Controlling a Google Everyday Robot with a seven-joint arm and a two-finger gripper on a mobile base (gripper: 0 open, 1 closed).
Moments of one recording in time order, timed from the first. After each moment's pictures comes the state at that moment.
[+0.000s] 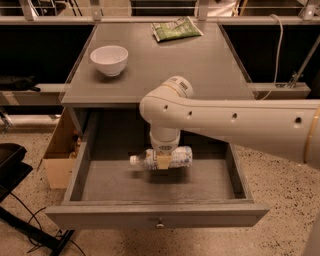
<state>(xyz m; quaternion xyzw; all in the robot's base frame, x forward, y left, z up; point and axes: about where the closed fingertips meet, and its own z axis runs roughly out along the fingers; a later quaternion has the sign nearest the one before) 0.561 -0.004 0.663 -0.71 0.69 -0.05 0.08</state>
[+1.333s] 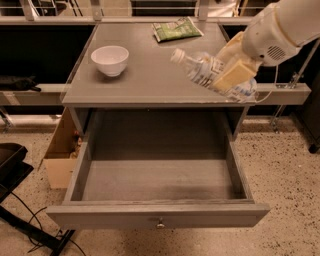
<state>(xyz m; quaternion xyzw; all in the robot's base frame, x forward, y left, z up) 0.556 -0.140 0.969 -0.62 0.71 0.06 0.33</state>
